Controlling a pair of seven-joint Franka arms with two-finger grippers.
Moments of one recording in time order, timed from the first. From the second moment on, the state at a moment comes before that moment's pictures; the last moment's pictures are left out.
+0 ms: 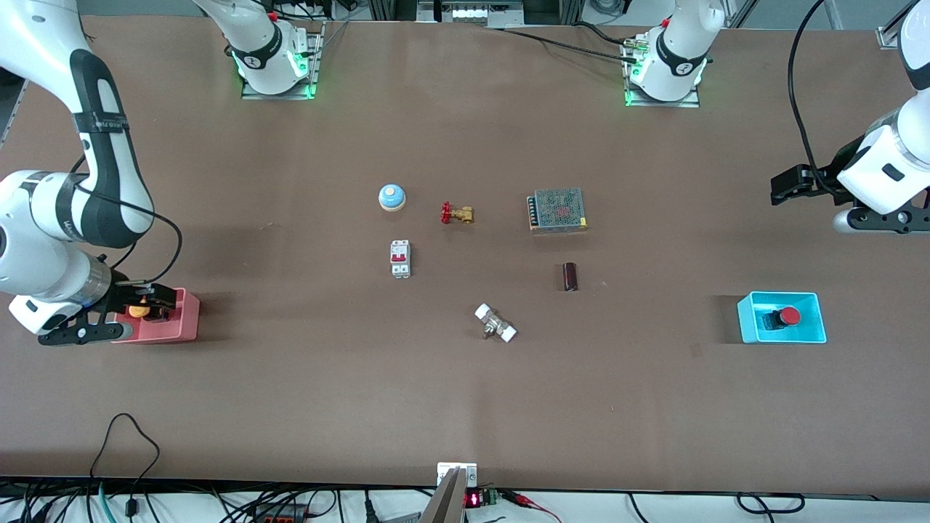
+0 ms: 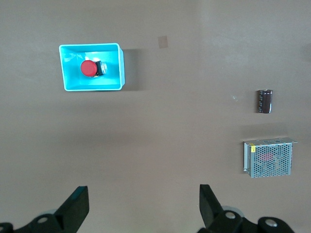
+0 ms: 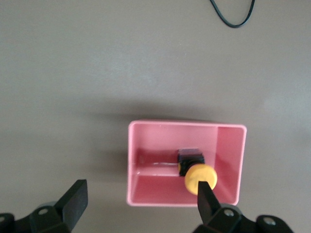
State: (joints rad) left arm 0.00 0.07 -0.02 -1.62 0.04 1.57 -0.01; right arm -0.08 0.53 -0.04 -1.63 -0.07 2.20 -0.22
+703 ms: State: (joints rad) left arm 0.04 0.12 -0.01 -1.62 0.04 1.61 0.00; right arm -0.16 0.61 -0.04 -1.63 -0.08 2.36 -0.42
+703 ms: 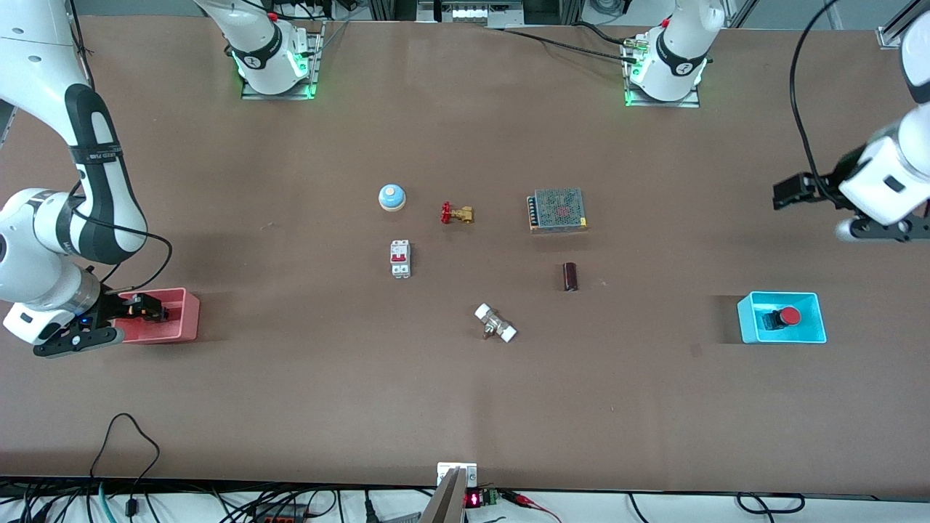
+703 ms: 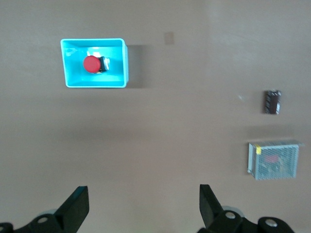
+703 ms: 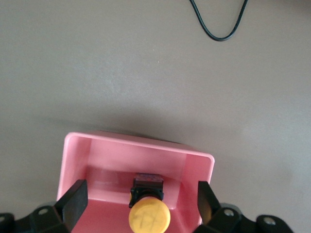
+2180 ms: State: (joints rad) left arm 0.25 0.62 -0.02 -1.65 0.10 2.27 0.23; right arm -0.18 0.63 -0.04 -1.68 -0.08 2.36 -0.44
